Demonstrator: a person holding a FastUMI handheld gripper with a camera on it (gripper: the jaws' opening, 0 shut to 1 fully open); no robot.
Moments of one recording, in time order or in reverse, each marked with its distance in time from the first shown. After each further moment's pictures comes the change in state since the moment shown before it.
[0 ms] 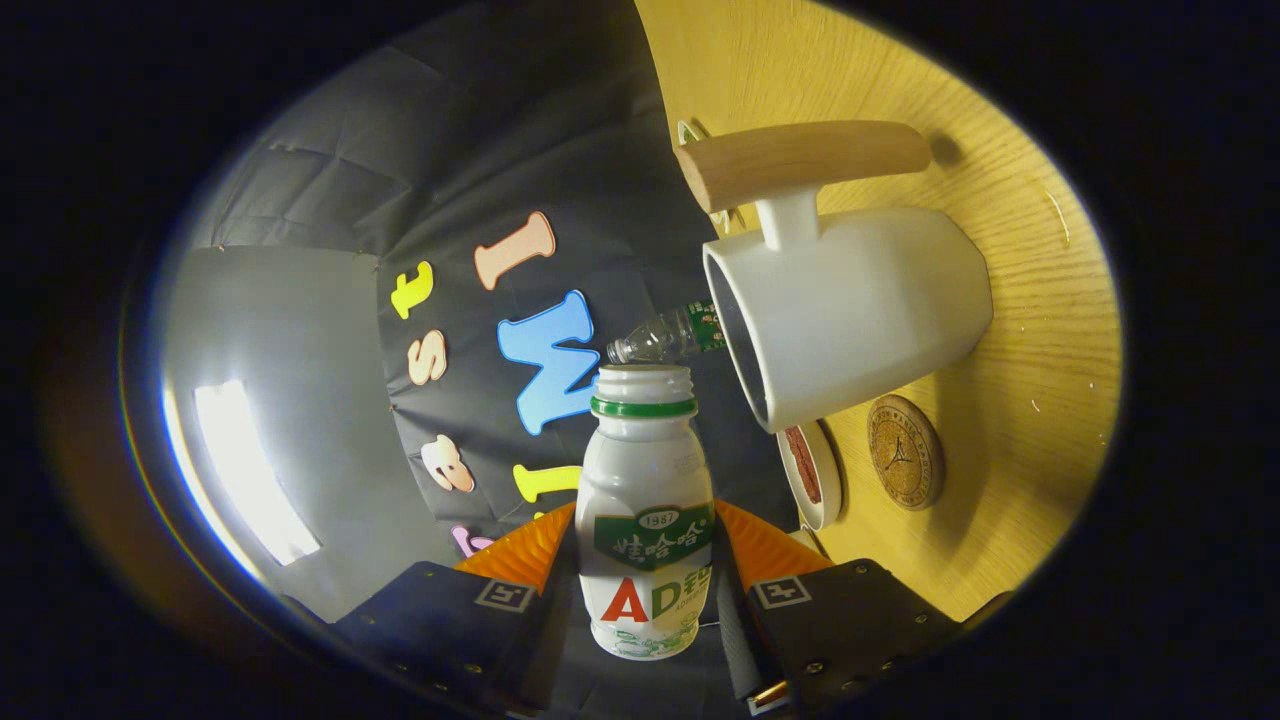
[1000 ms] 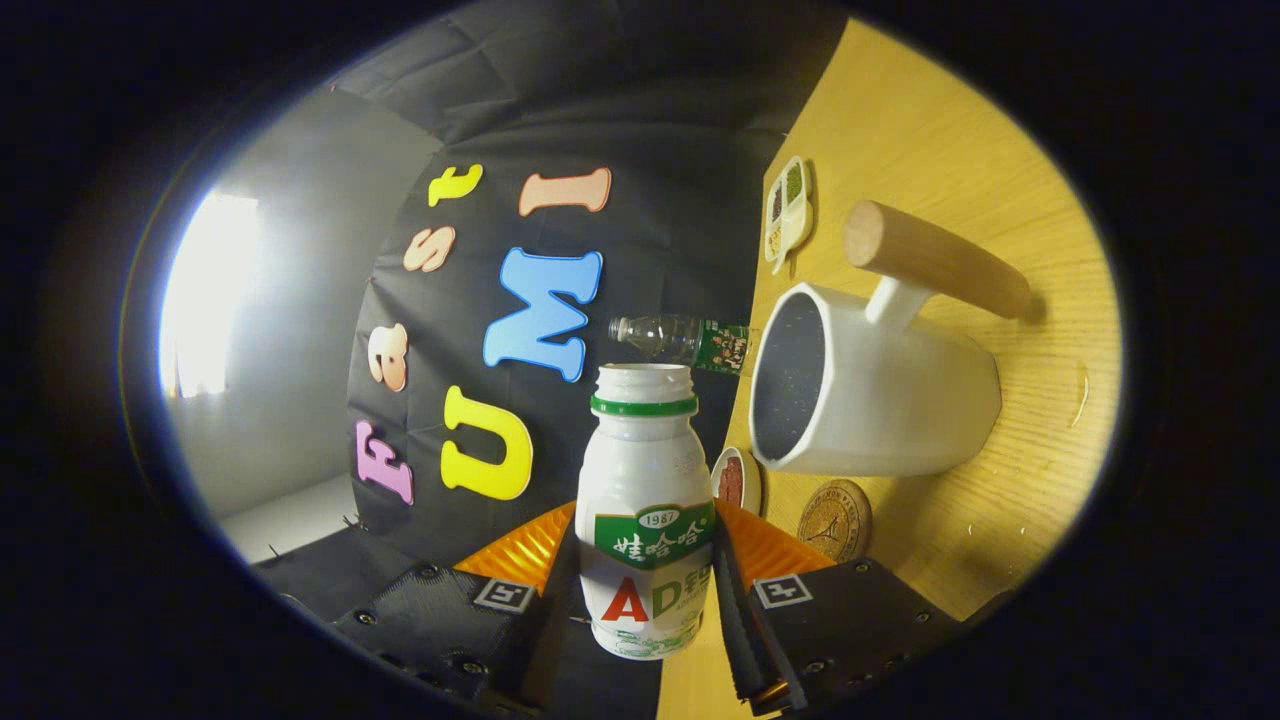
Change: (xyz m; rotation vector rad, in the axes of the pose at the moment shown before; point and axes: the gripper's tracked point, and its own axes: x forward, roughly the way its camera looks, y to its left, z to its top) arm 0.000 -0.027 0.003 -0.524 0.034 -0.119
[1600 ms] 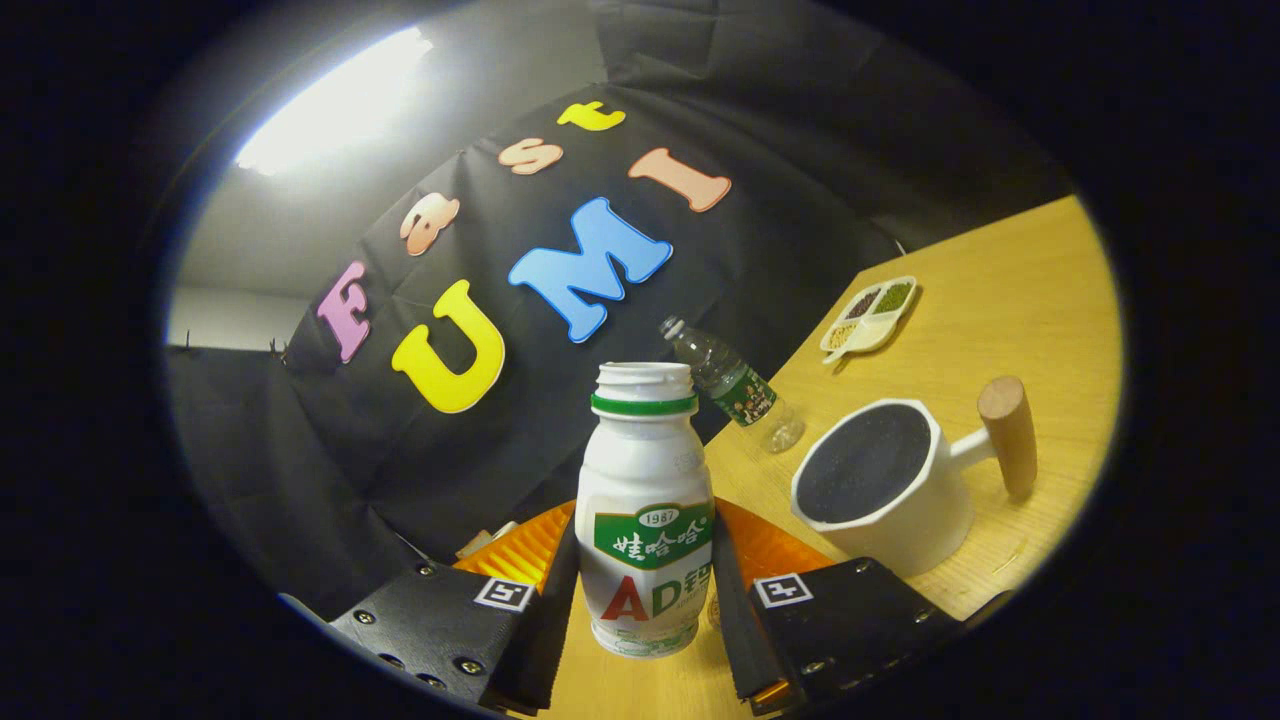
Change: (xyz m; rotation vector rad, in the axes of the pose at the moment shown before) arm 0.011 0.005 0.002 -0.604 -0.014 -0.087
